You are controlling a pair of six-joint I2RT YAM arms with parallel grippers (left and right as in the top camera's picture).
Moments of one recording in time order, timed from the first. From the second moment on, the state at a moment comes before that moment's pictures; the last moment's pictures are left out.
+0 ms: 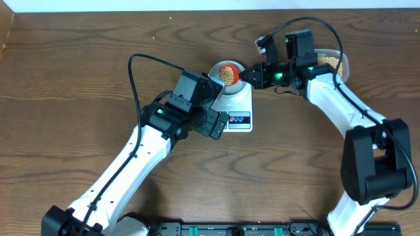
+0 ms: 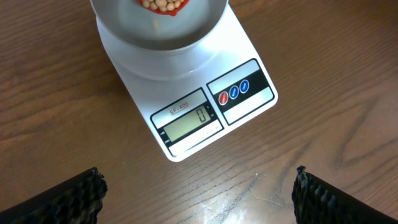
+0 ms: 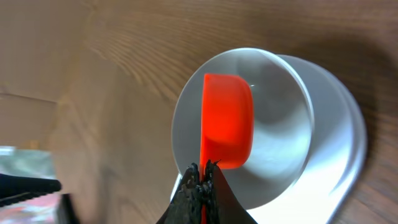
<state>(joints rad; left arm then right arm) -0.50 1.42 1.12 -0.72 0.13 0.01 0.25 1.88 1.33 -0.31 -0.74 0.18</state>
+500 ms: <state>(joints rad) -0.50 1.42 1.12 -0.72 0.13 0.01 0.36 1.75 1.33 -0.39 -0.43 0.04</state>
